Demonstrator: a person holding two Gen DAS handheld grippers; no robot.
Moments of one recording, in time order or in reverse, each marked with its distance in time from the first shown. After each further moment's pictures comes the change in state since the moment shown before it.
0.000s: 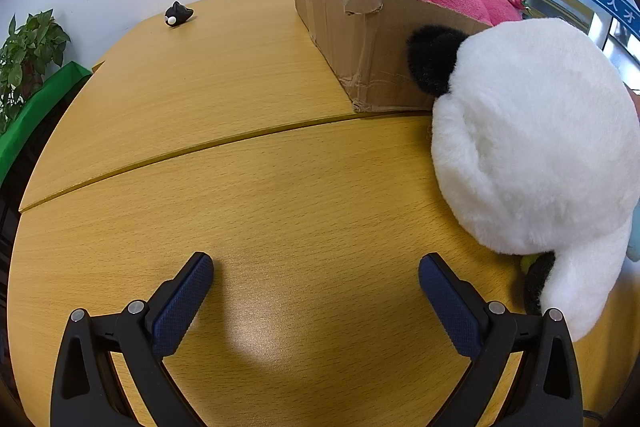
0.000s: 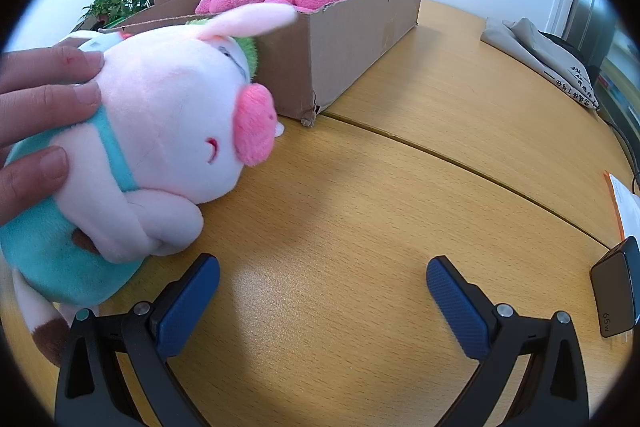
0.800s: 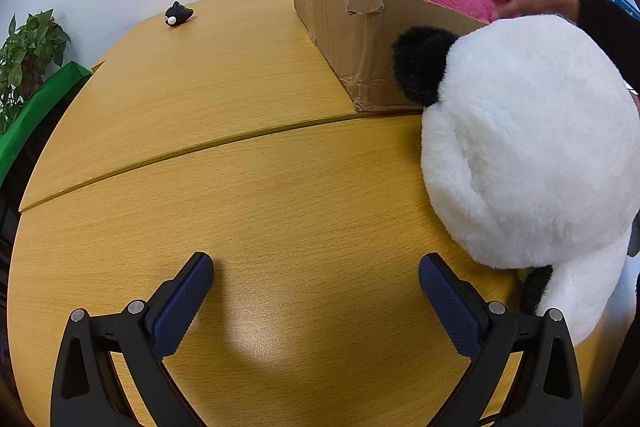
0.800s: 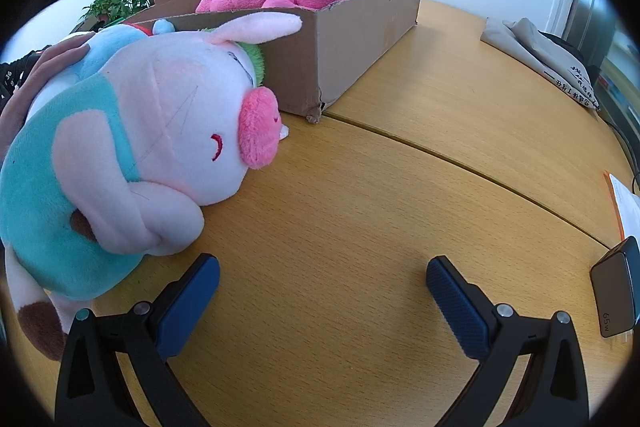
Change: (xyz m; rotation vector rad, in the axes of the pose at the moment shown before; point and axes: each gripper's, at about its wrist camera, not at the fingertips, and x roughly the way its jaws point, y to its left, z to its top) left arm 0.001 0.001 0.000 0.000 0.000 0.000; right arm -0.001 0.001 -0.001 0.000 0.000 0.000
